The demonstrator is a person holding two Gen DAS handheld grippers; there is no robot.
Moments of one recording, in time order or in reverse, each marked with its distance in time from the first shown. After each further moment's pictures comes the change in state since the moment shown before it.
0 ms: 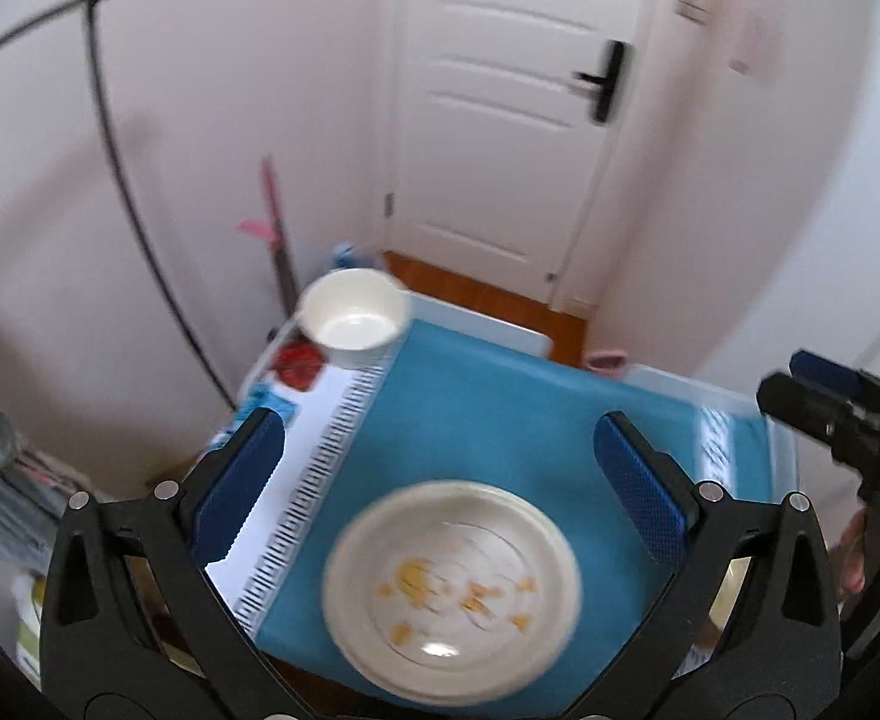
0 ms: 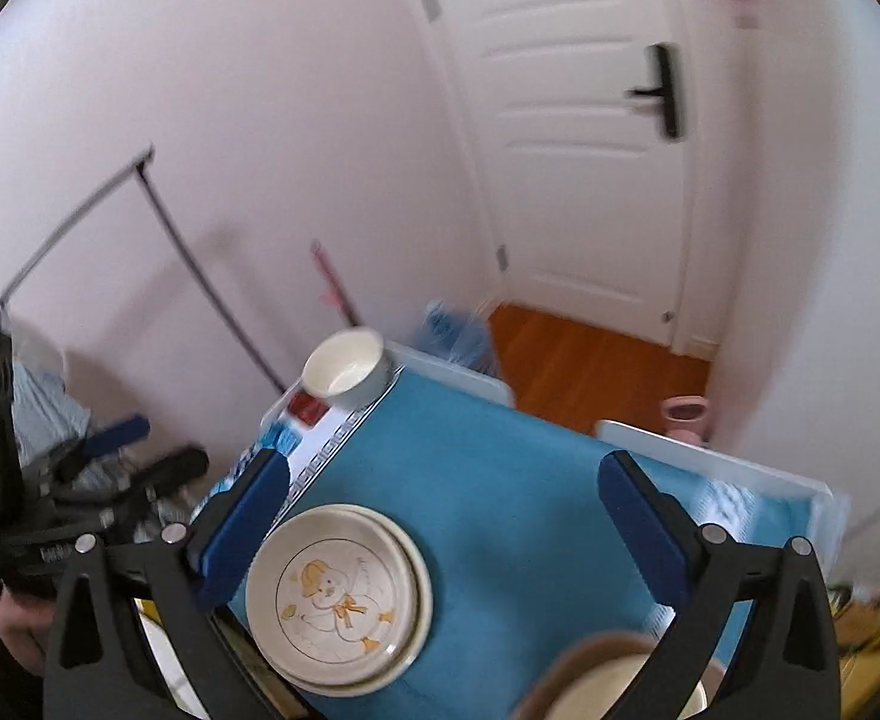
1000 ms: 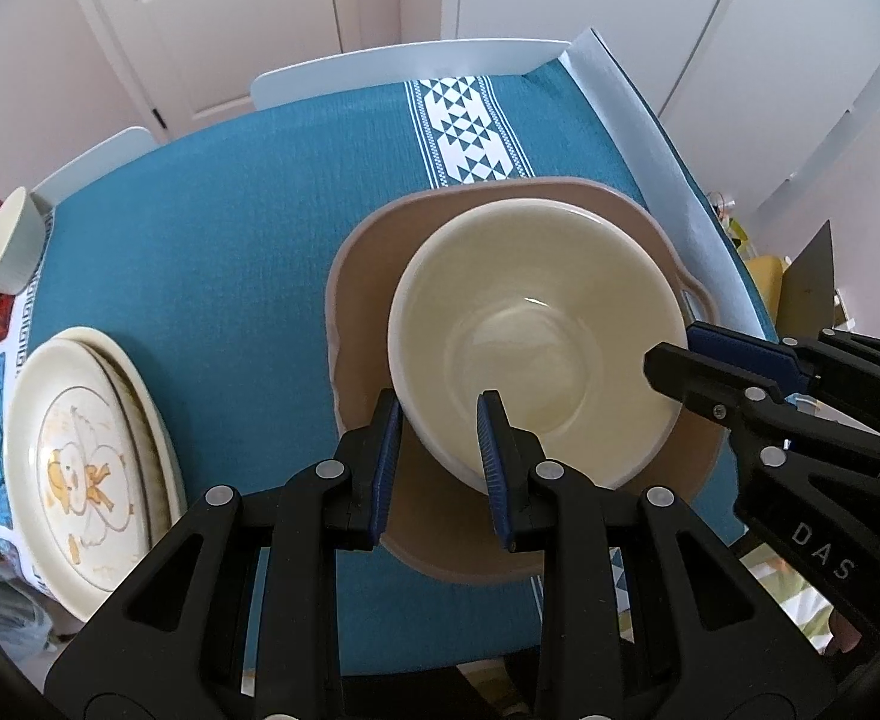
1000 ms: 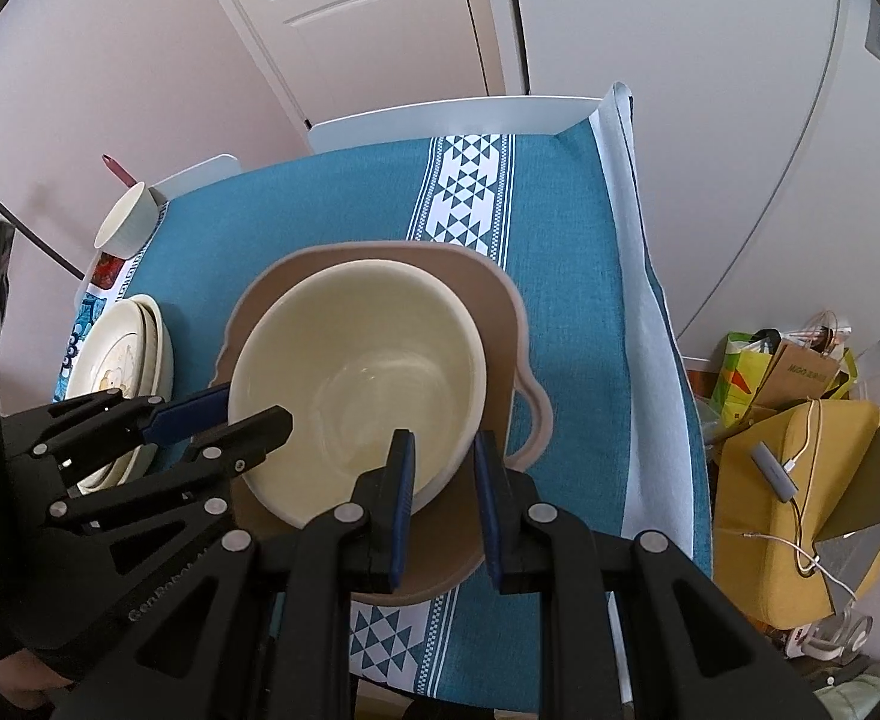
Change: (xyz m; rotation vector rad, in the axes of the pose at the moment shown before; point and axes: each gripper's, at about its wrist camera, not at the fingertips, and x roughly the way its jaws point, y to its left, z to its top) left arm 0.076 -0.257 -0.202 0.541 0.397 -0.214; right arm -0.038 -0.135 -0.227 0.363 0.235 -0.284
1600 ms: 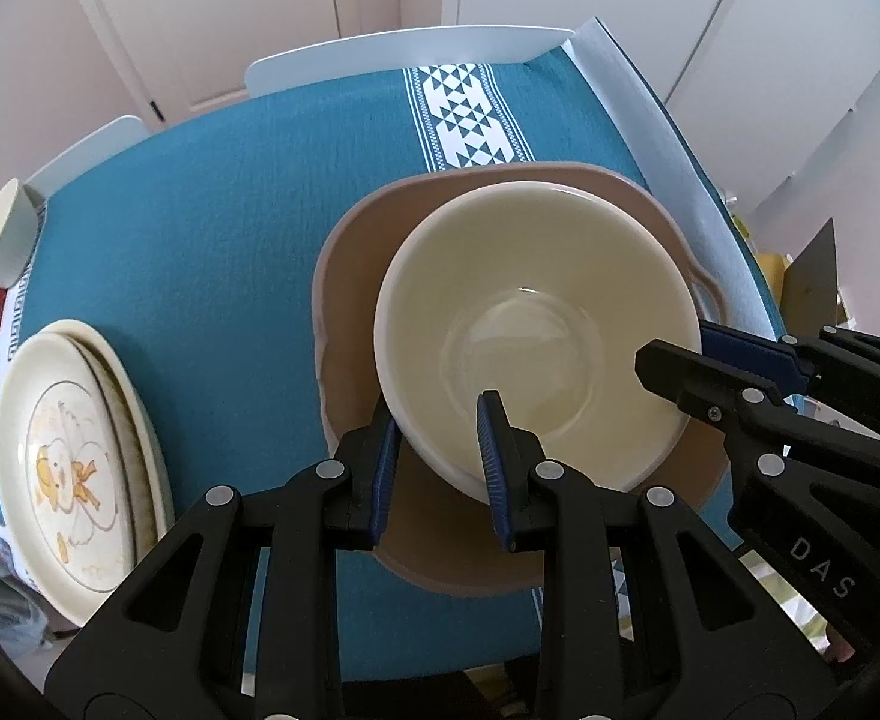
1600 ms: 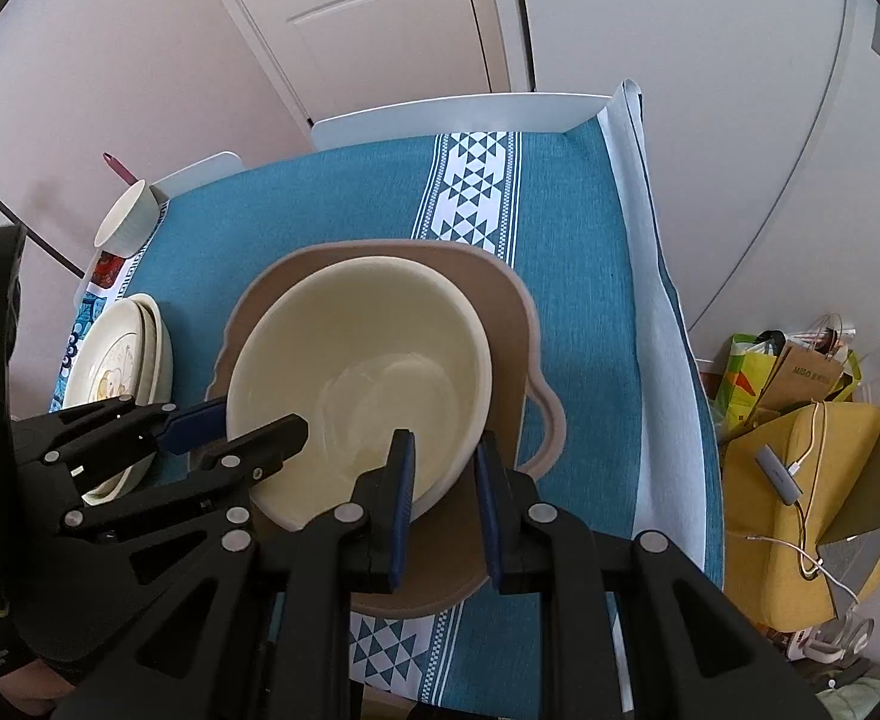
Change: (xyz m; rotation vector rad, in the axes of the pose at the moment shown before) left arm 0.014 0.000 -0.001 -0.006 0.015 -0.006; right arm 0.006 0.003 0.000 -0.009 0.005 0.004
